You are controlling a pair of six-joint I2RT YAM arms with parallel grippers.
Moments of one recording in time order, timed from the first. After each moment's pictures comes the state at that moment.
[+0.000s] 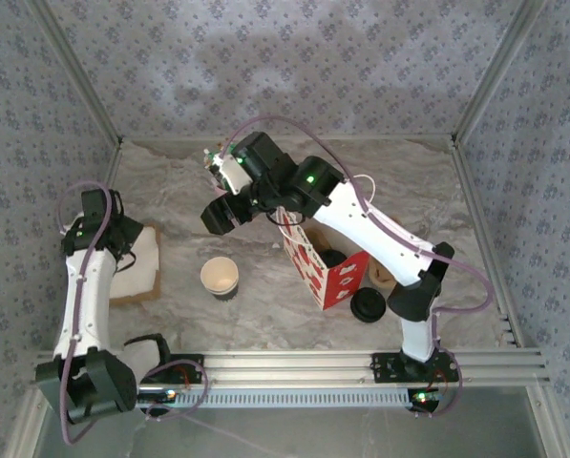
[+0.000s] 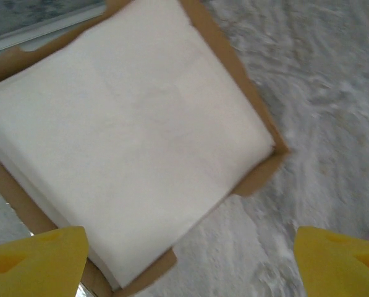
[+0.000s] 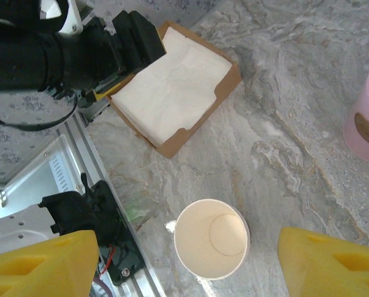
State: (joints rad) left arm 0.21 1.08 0.99 -0.96 -0.23 -0.90; right arm 0.98 1.90 2.22 -1.05 -0.27 0.25
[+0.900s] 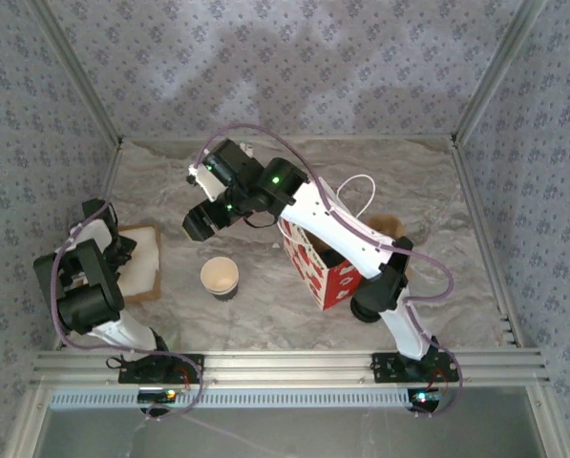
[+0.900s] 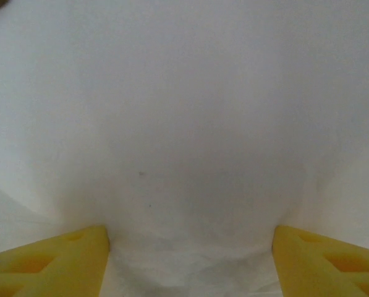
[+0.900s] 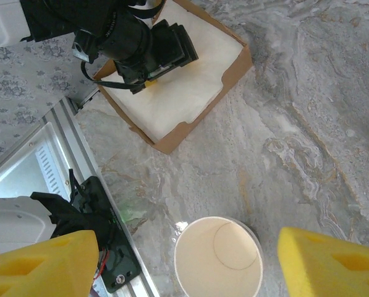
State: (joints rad) left arm 0.40 1.62 0.93 -0.64 -0.16 -0.84; right arm 1.02 2.14 2.48 -1.16 -0.26 0.25
